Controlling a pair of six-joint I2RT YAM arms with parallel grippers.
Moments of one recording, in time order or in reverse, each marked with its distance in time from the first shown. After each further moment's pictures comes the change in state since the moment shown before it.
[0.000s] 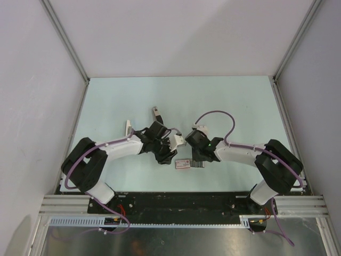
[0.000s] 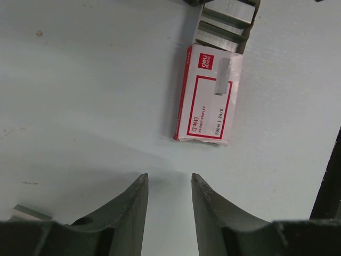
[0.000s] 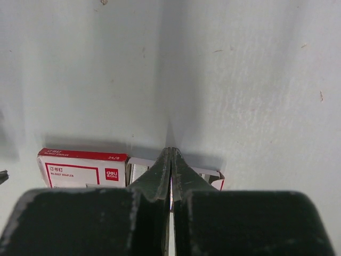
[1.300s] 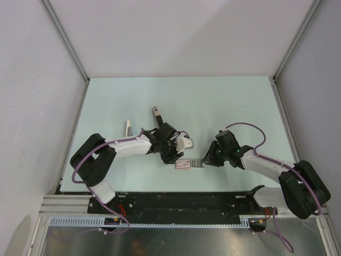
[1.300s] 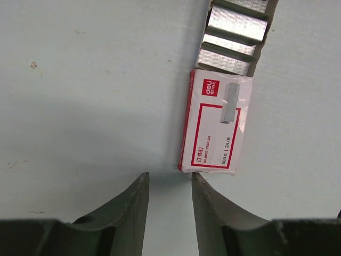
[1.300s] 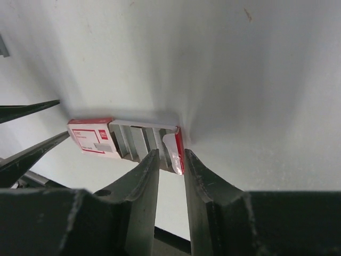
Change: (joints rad) left arm -0.091 0.092 0.077 0.001 -0.103 0.000; right arm -0.300 -0.317 -0.323 0.138 -0.412 0.198
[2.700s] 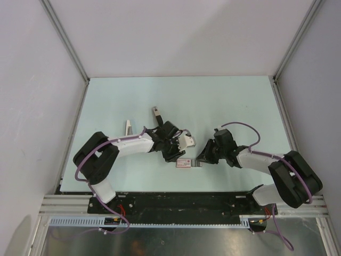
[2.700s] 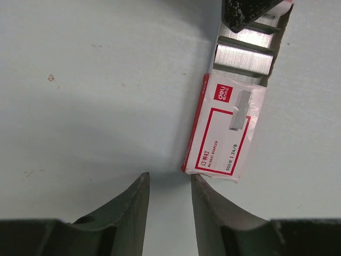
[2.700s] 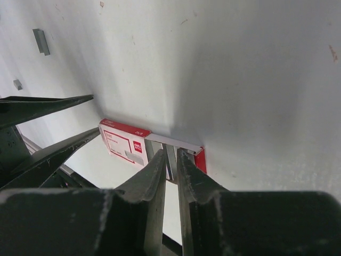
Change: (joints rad) left arm -0.005 0.038 0.045 -0.001 -0.026 0.001; right arm -0.012 0.121 -0.027 0.259 -0.127 0.030
